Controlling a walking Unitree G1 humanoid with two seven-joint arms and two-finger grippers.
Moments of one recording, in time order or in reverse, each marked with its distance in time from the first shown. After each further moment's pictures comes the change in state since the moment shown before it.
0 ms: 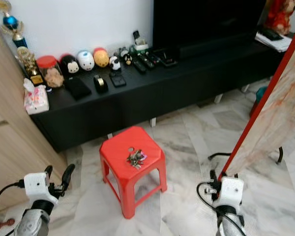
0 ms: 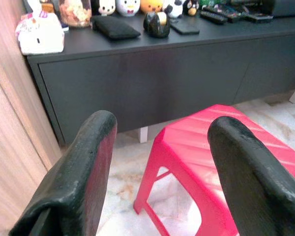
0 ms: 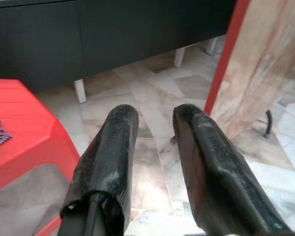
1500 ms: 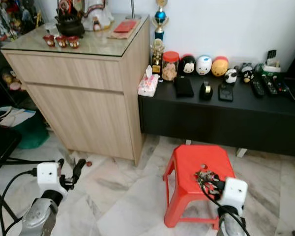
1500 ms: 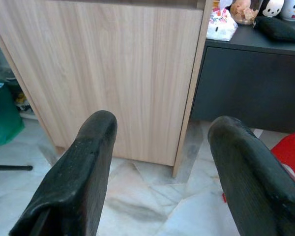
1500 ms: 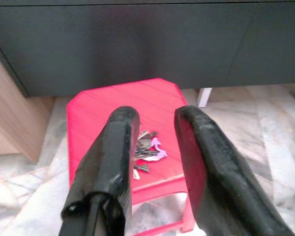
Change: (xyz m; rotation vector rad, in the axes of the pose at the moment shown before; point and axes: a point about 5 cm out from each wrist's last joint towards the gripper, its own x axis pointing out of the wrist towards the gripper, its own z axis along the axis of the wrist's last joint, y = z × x) left arm 0.012 -0.024 0.011 0.019 0.061 -0.091; right arm 0.004 -0.014 -0.004 0.083 0.105 -0.107
